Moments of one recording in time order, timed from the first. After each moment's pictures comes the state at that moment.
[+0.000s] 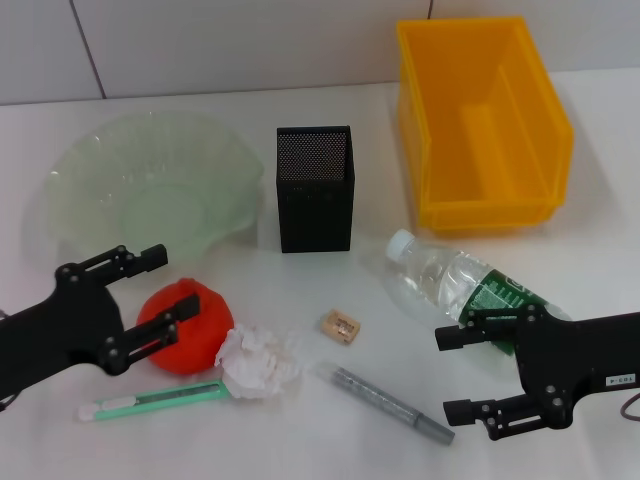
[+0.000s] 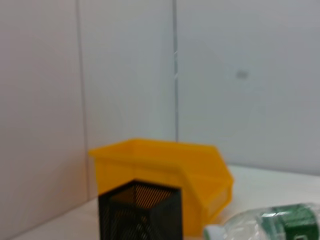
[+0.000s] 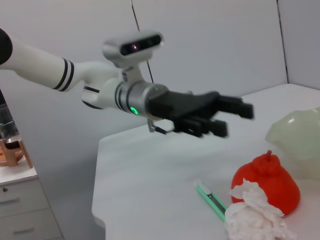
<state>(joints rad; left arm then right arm) -0.29 -2.07 0.88 0.58 1.62 1.58 -0.91 0.45 2.07 -0.57 -0.69 -2.21 -1.91 1.18</state>
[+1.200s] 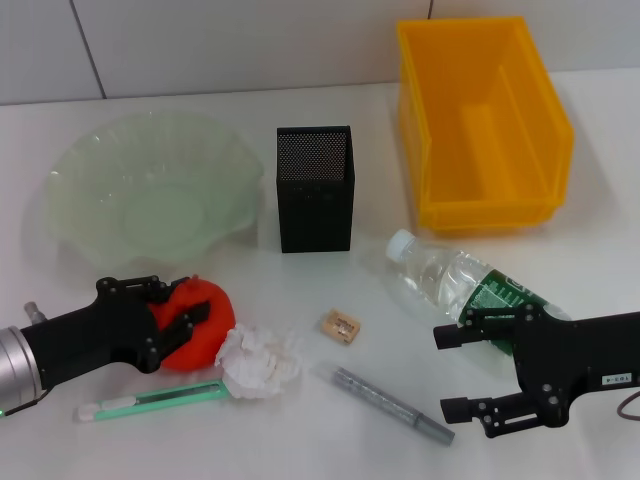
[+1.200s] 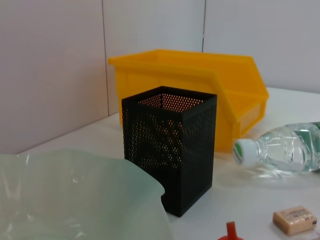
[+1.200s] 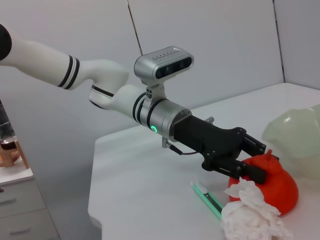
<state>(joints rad) -0.36 -2.07 1.05 0.51 1.62 1.25 -0.96 0.45 2.08 -0.57 -0.69 -2.21 -1.89 1.18</state>
